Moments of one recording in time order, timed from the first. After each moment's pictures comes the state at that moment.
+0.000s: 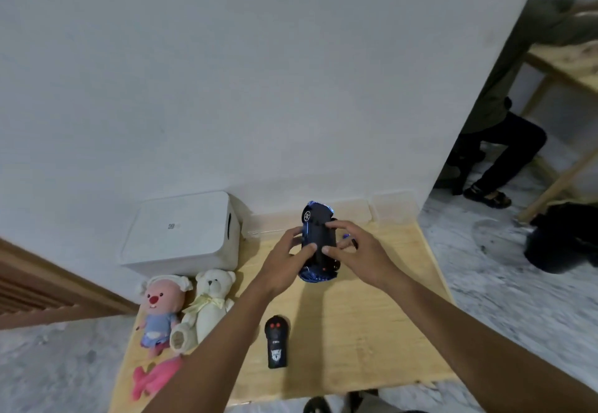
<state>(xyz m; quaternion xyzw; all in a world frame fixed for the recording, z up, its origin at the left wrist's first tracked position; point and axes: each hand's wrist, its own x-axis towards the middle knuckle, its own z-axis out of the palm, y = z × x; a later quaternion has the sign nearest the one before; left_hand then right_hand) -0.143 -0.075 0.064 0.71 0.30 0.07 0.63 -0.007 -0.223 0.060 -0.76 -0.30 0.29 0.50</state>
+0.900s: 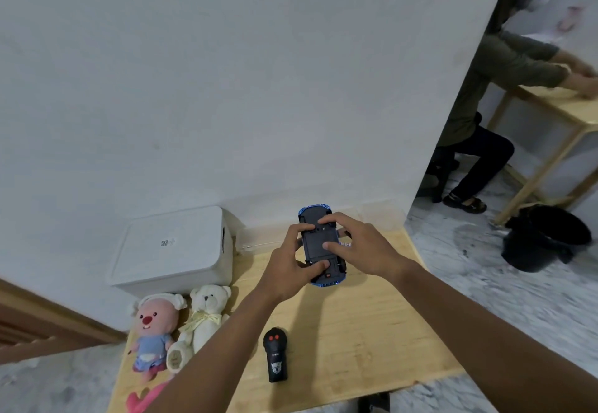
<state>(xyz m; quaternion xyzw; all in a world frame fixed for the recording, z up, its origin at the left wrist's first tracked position) -0.143 -0.079 0.080 0.78 0.18 0.10 0.59 -0.001 -0.221 0.104 -0.81 -0.41 0.20 0.37</state>
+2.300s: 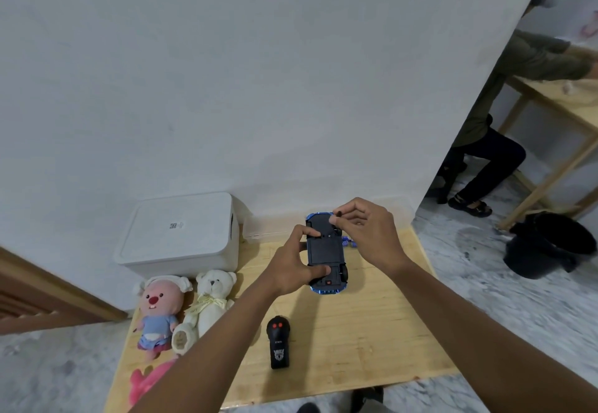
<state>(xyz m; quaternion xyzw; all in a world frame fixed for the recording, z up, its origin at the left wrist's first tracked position) -0.154 -0.066 0.067 0.76 0.22 0.03 0.61 -0.019 -0.203 0.119 -0.76 -0.28 0.15 0.57</state>
